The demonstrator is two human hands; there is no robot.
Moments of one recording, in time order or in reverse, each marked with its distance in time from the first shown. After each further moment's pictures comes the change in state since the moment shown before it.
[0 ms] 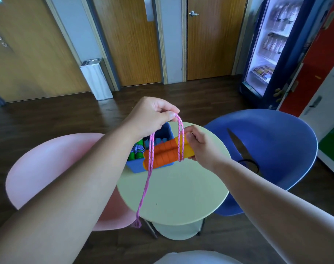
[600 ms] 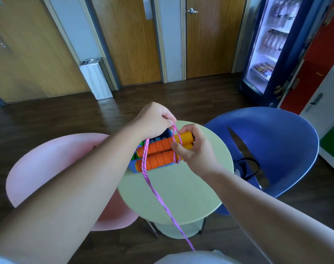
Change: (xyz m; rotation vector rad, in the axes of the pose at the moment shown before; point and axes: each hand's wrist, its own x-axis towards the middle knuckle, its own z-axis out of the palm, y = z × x) left_hand 0.020 -0.009 0.014 0.431 -0.038 -0.081; right_hand -0.008 0.009 0.024 0.258 0.100 -0.158
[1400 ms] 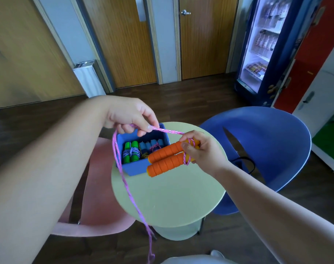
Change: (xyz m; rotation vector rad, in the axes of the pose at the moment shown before) left_hand 0.001 0.007 -0.078 -0.121 -0.651 -0.197; right_hand 0.004 0.008 -0.040 -0.224 -0.030 0.049
